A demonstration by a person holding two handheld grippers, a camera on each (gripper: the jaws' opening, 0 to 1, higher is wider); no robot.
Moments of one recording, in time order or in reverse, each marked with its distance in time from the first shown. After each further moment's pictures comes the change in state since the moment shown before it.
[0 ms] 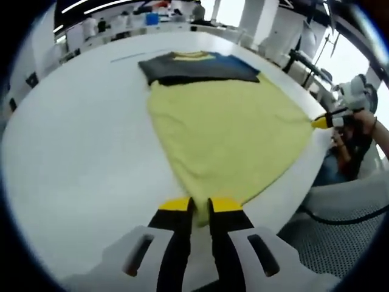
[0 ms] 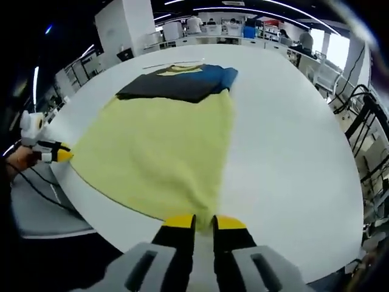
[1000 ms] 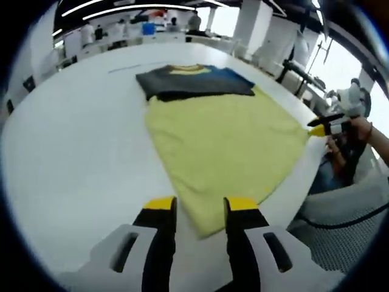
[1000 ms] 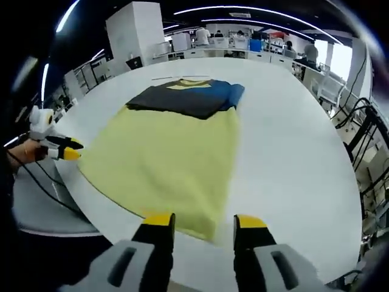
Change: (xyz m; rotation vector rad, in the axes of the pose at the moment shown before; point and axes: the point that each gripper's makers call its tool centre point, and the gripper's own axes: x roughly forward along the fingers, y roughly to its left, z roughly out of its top) left arm -0.001 0.000 0.020 0.019 -0.074 -0.044; right arm -0.013 0.011 0.016 -0.040 -0.092 0.030
